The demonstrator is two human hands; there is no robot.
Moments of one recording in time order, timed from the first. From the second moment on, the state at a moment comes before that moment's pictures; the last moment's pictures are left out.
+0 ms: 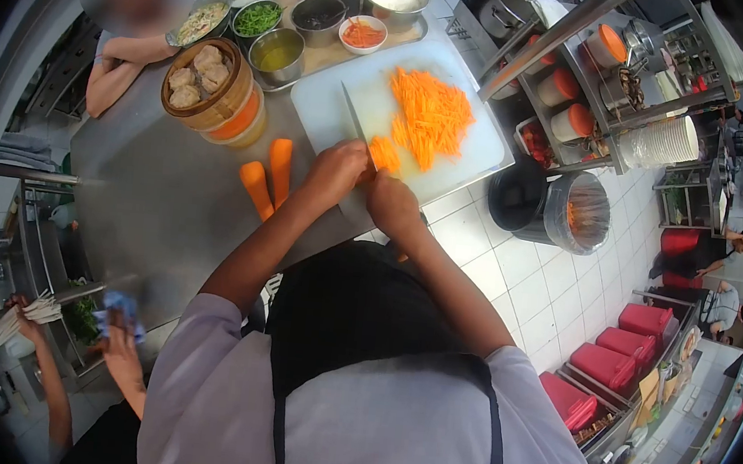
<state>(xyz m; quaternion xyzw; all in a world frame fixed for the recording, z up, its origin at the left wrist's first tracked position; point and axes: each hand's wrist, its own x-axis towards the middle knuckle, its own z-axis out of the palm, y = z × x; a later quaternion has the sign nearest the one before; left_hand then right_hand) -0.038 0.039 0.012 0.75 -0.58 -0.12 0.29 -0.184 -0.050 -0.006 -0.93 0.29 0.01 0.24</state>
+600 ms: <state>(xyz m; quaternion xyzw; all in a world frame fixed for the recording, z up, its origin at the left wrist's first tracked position) -0.051 0.080 0.009 0.80 -0.46 -0.10 0.37 -0.189 -0.060 -0.001 -0.92 0.28 0.01 0.28</state>
